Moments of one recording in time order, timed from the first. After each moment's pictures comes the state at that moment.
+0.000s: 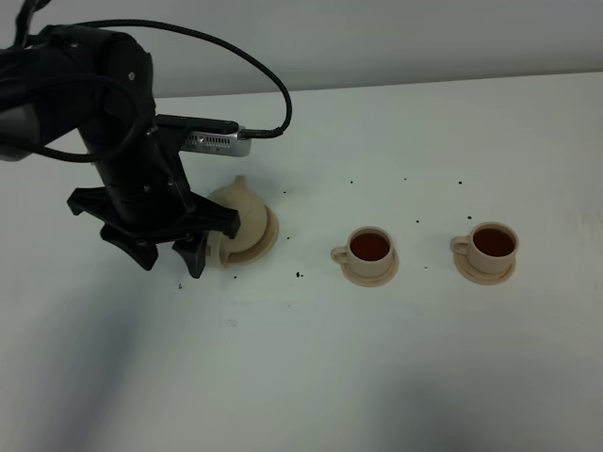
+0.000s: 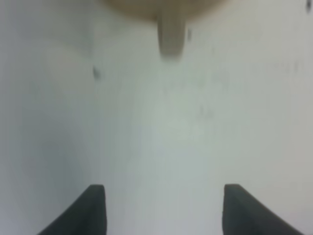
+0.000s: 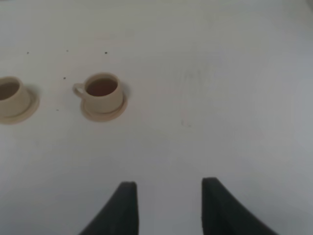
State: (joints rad) left arm -0.39 1.85 -1.41 -0.04 1.19 -0.12; right arm -0.01 -0.01 -0.49 0.12 1.07 -0.08
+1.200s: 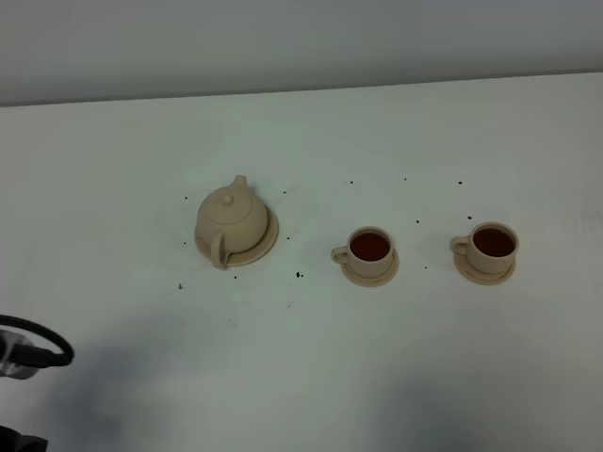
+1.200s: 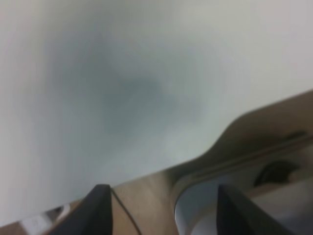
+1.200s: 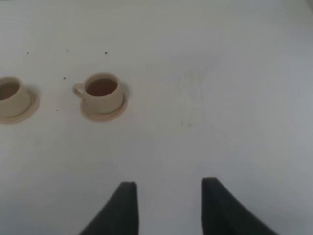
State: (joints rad) left arm -0.36 0.63 -0.51 0.02 1.03 -0.11; right arm -0.01 -0.01 -0.49 0.12 1.07 -0.08
